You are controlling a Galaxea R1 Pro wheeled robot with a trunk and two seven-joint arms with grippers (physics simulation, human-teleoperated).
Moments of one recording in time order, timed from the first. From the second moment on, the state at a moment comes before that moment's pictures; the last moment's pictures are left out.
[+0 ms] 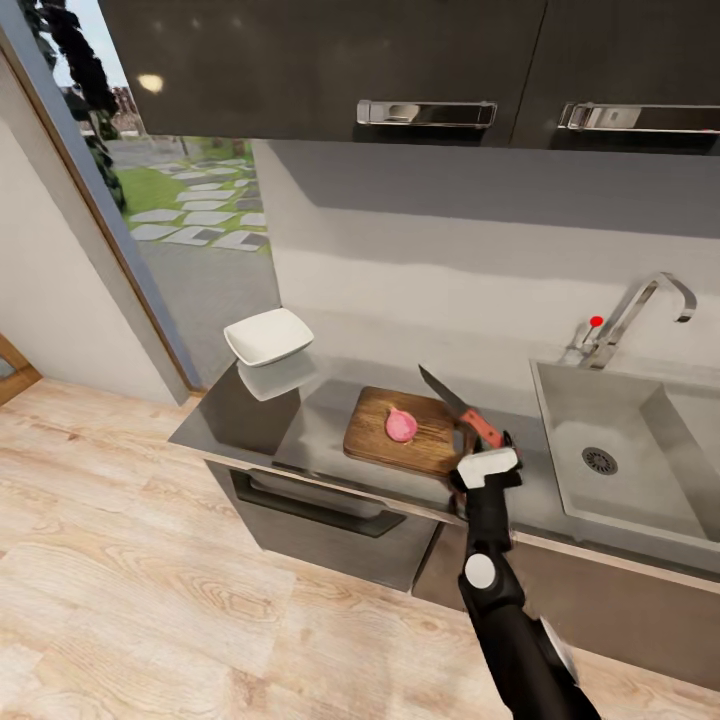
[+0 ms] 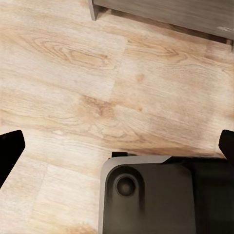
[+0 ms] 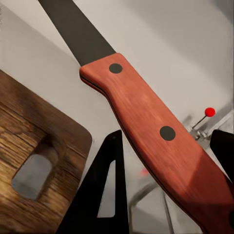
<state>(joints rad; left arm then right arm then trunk) 0.27 0.08 -0.09 -0.81 0.14 -0.46 0.04 -0.36 0.14 0.09 -1.34 0.76 0.03 -0.41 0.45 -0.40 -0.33</state>
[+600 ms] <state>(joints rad) 0.27 0.08 -0.09 -0.81 0.14 -0.46 0.04 -0.36 0.14 0.20 -1.26 0.77 0.03 -0.61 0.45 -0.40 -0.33</state>
